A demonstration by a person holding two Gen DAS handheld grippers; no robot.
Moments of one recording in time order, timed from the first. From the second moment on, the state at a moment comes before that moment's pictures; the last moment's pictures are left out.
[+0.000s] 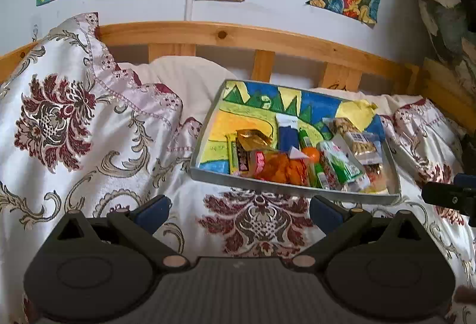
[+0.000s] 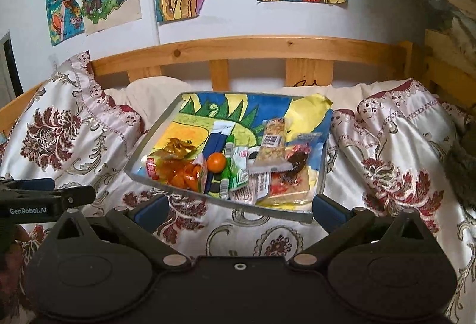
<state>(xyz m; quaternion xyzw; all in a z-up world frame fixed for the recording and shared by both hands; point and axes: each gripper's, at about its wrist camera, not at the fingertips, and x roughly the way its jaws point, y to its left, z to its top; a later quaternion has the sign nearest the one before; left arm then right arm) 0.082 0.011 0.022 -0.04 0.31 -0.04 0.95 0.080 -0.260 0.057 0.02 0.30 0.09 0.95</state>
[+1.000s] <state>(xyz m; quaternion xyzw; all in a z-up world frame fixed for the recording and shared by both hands) 0.079 0.005 0.013 -0.03 0.32 -0.05 0.94 0.075 -0.256 0.045 0.02 0.33 0.10 0.94</state>
